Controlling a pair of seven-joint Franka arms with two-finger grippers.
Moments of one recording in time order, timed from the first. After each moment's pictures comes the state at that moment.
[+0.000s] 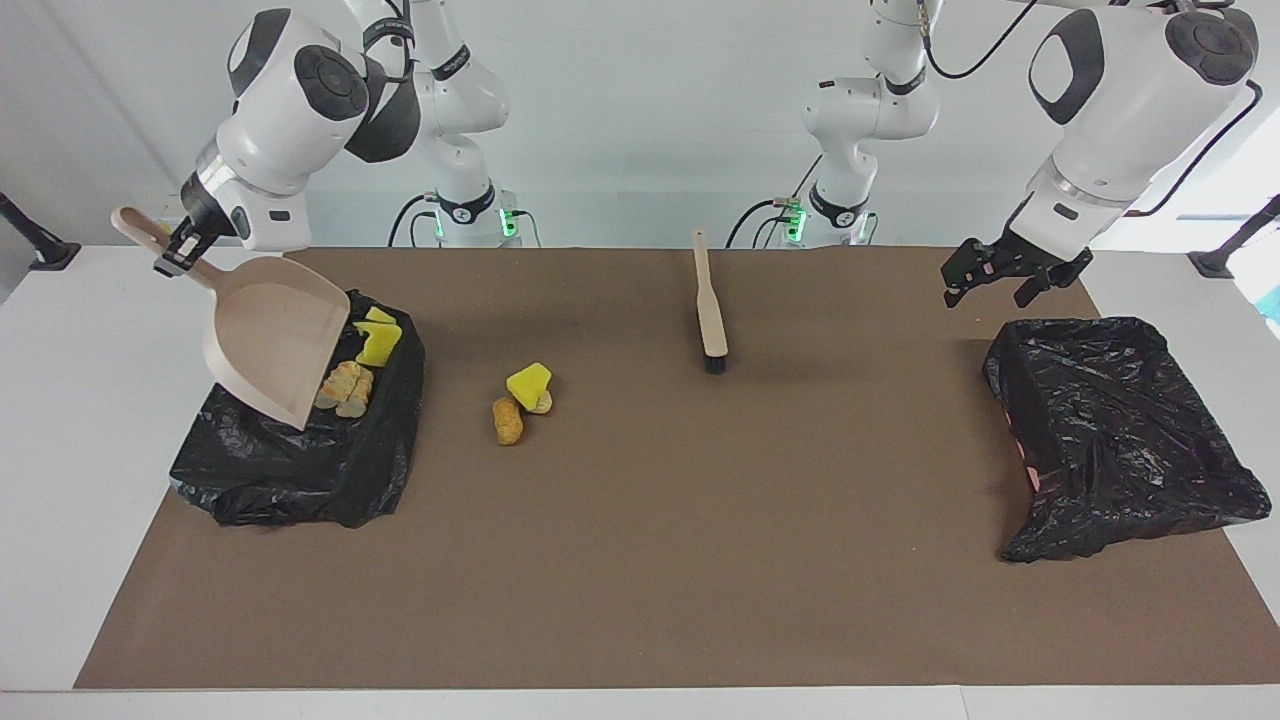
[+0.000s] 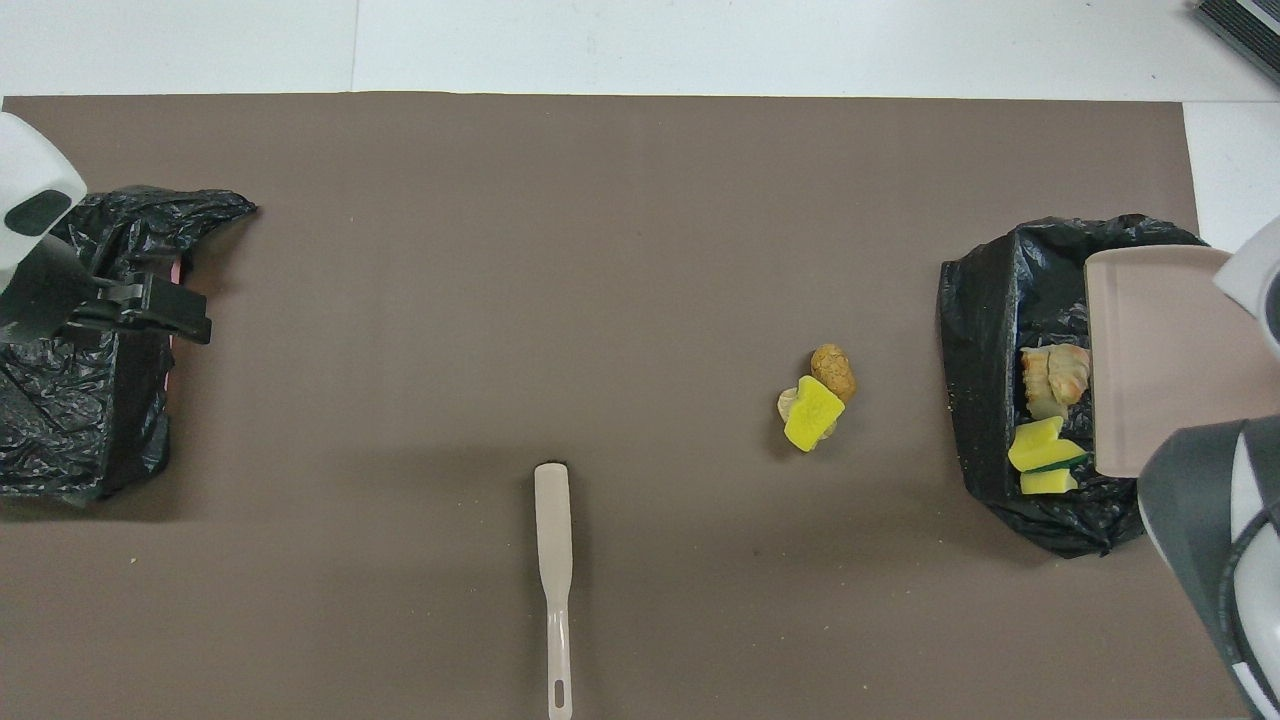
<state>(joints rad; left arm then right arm) -0.09 0.05 0.01 -1.59 -0.04 1.58 -0.04 0.05 -0.11 -0.04 -1.88 -0.87 1.72 -1.29</state>
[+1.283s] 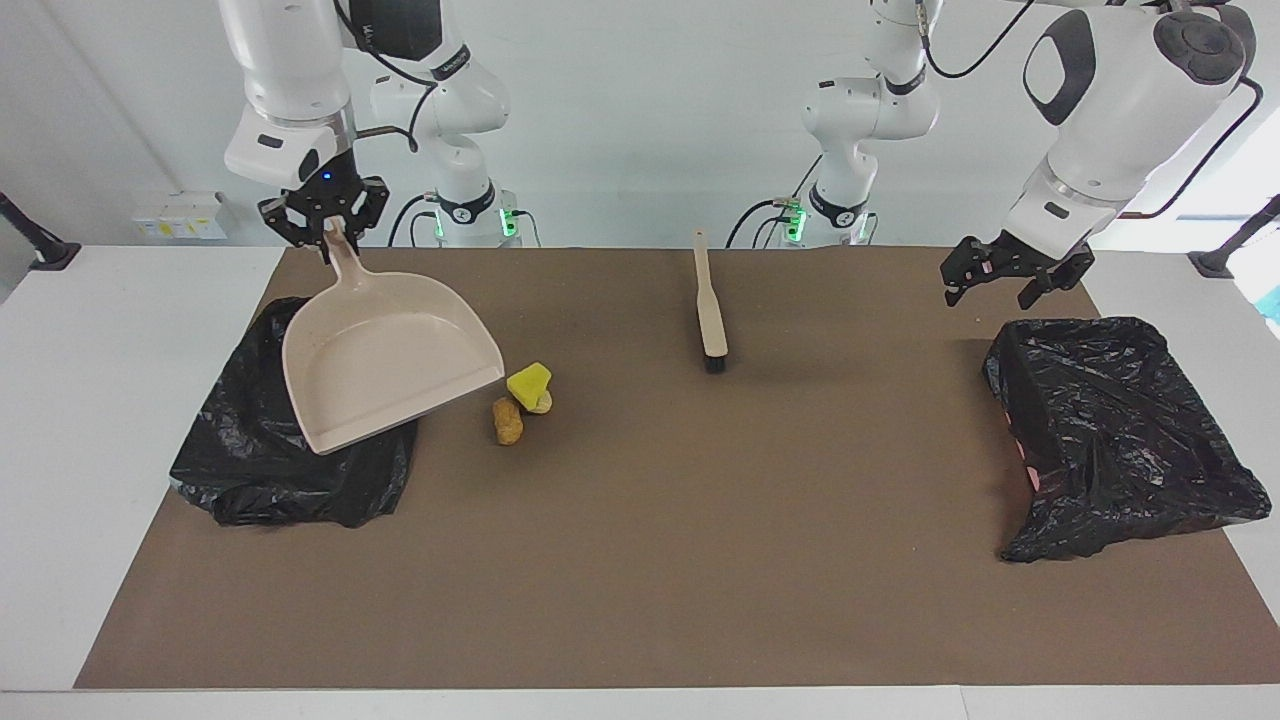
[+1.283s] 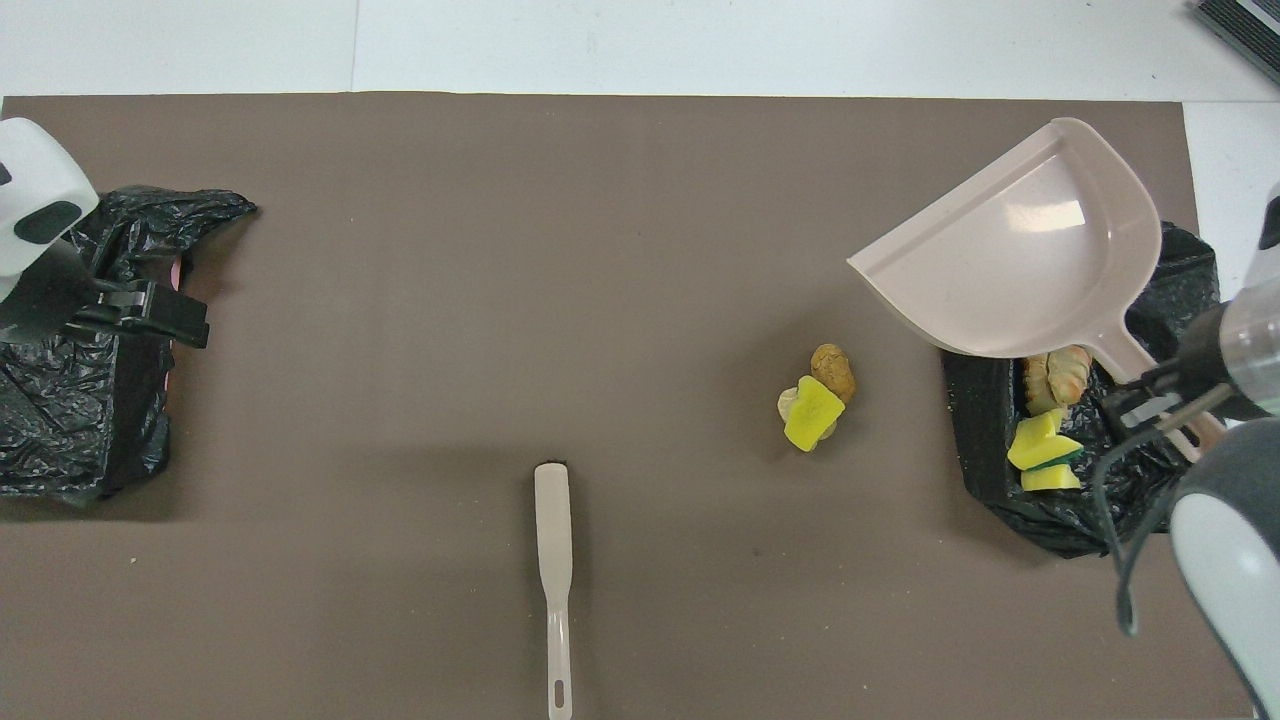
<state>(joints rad) -0.09 0.05 0.01 -1.59 -0.01 1.58 0.03 0.07 -0.10 0.08 -1.71 -0.16 1.56 -0.29</state>
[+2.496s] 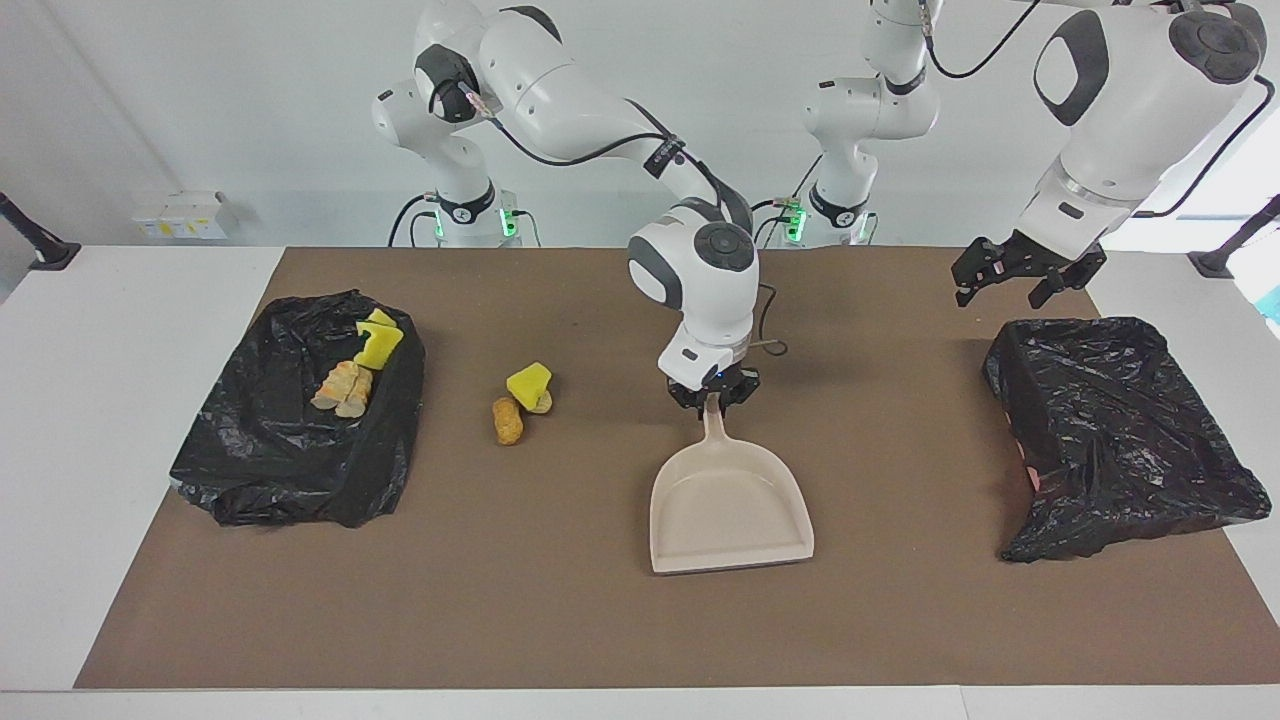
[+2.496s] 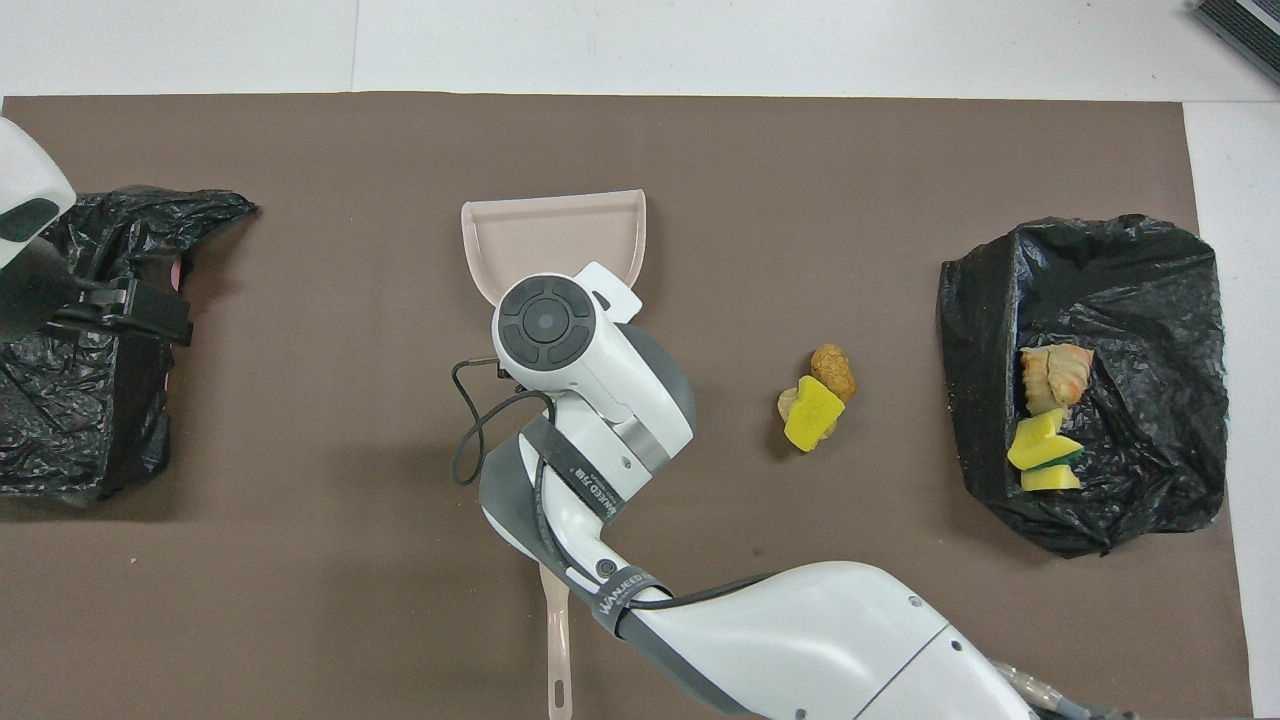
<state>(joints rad) -0.08 0.05 0.02 -1.58 0.00 1.58 0.03 0.61 0.68 0.11 -1.35 -0.07 2.11 0.69</state>
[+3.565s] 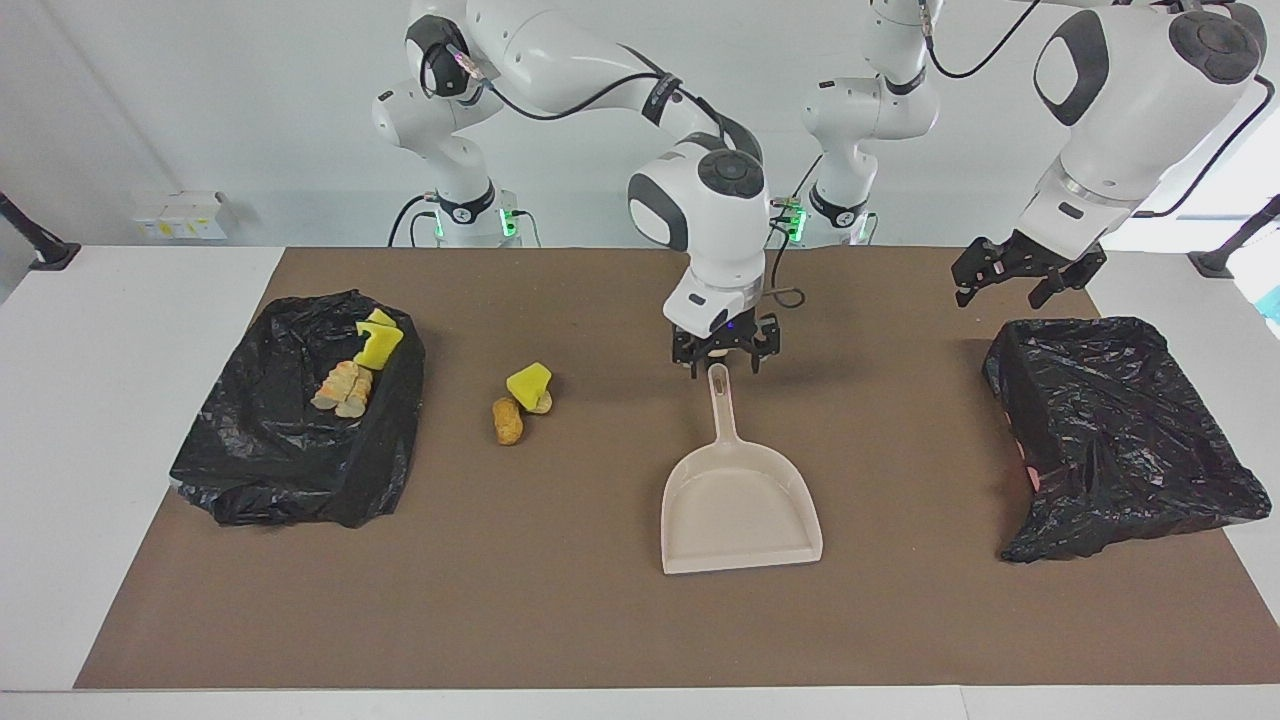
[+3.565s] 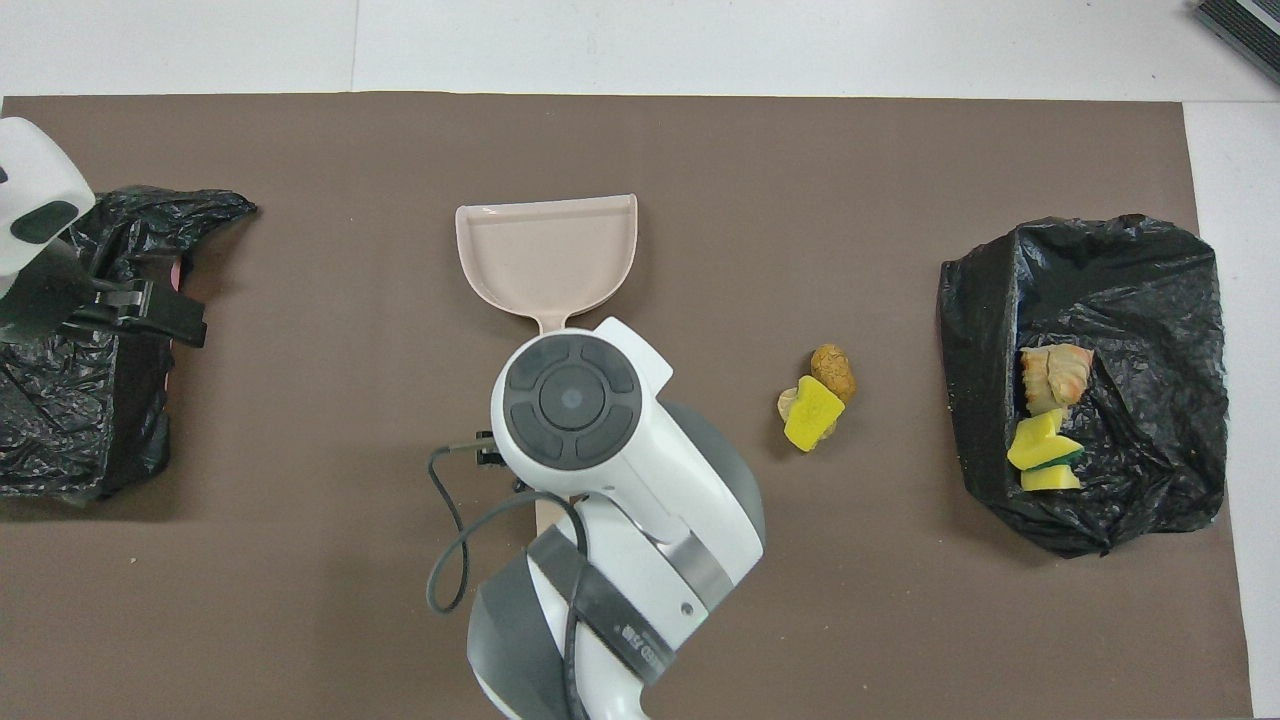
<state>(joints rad) -0.09 0.05 -0.01 -1.58 0.00 1.58 0.03 0.64 0.28 0.13 -1.62 0.08 1.93 0.66</state>
